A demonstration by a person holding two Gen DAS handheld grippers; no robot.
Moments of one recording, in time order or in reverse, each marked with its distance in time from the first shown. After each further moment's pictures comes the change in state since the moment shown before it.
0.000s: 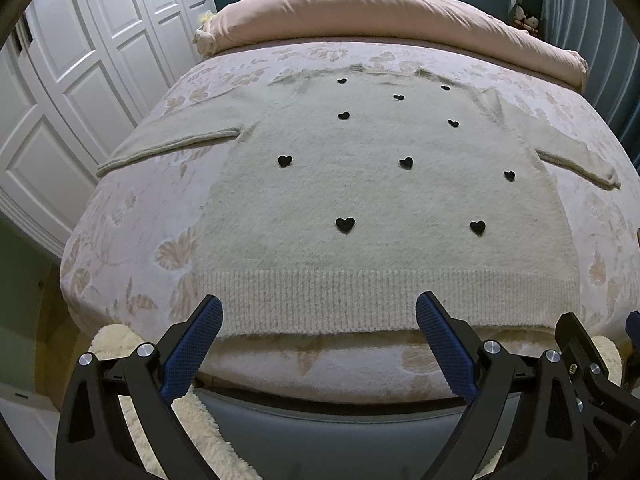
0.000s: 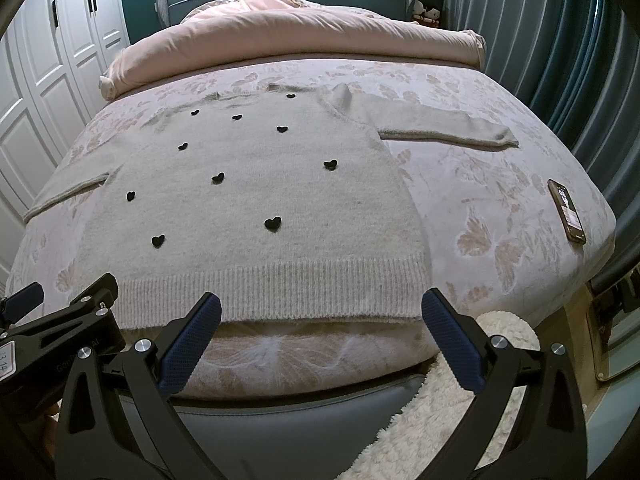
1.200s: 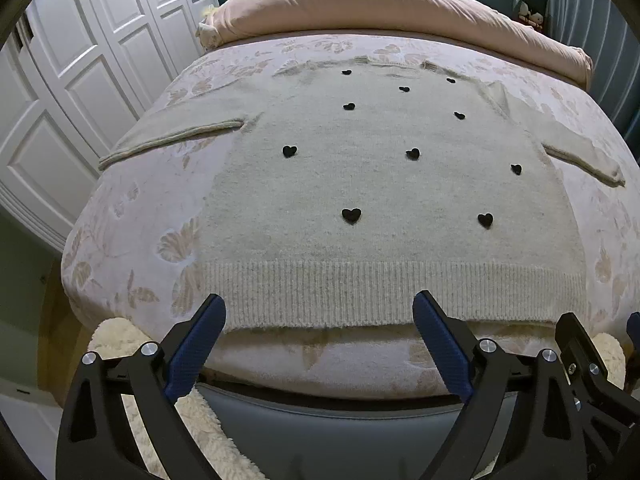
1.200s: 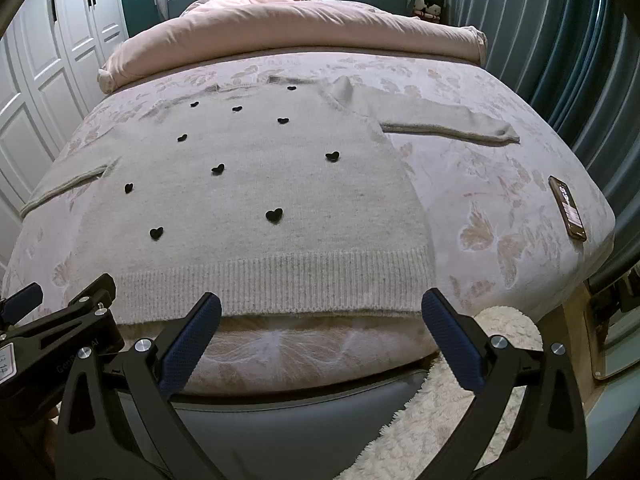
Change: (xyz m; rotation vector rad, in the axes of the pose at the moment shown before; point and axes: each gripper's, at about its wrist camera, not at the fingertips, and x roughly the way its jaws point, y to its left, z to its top) left arm 0.005 0.003 -0.005 -0.005 0.022 0.010; right arm 0.006 0.004 -0.005 -0.008 0.023 -0.008
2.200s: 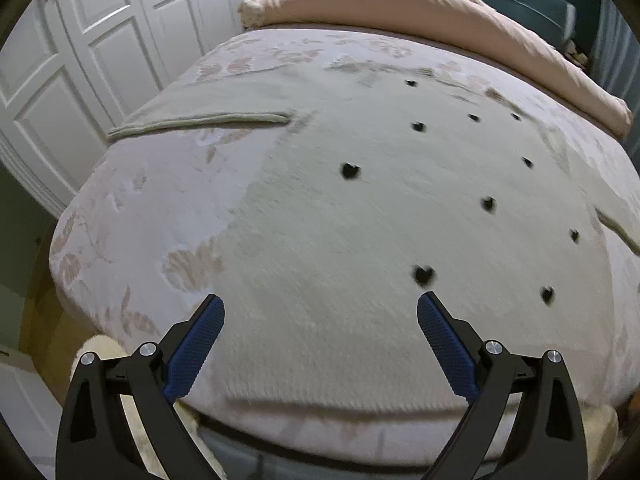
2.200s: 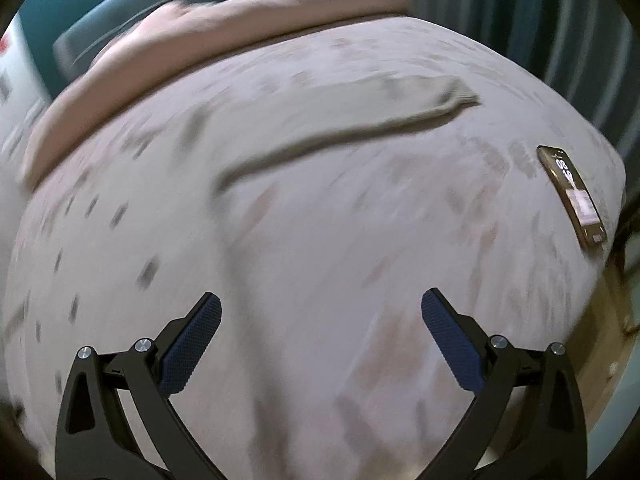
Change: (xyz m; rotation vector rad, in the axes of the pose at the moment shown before) left arm 0.065 0.060 0.044 -0.174 0.017 0.028; right arm 0.150 -0.204 0.116 0.333 0.037 -0.037
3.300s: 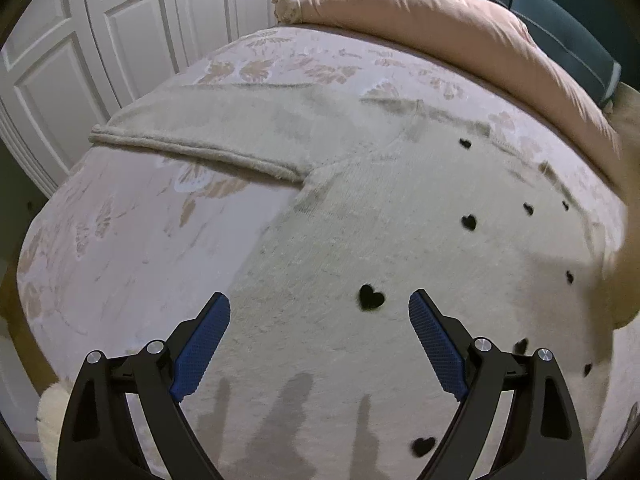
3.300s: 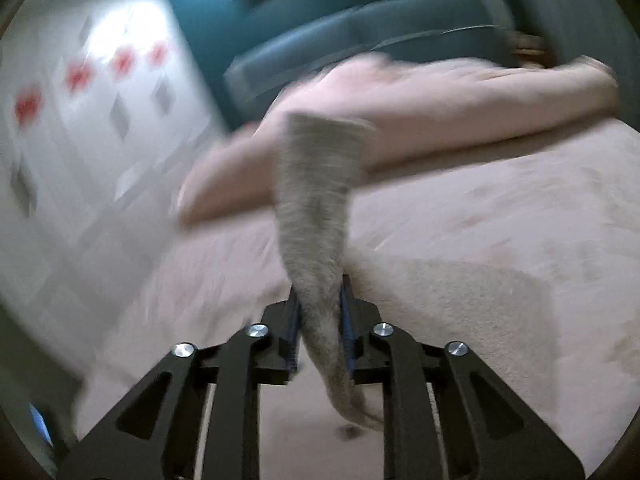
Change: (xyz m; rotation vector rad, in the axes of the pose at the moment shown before) left arm 0.069 0.012 0.098 -0.182 -0.016 -0.021; right arm 0.035 0.300 0.109 -0.406 -0.162 0.615
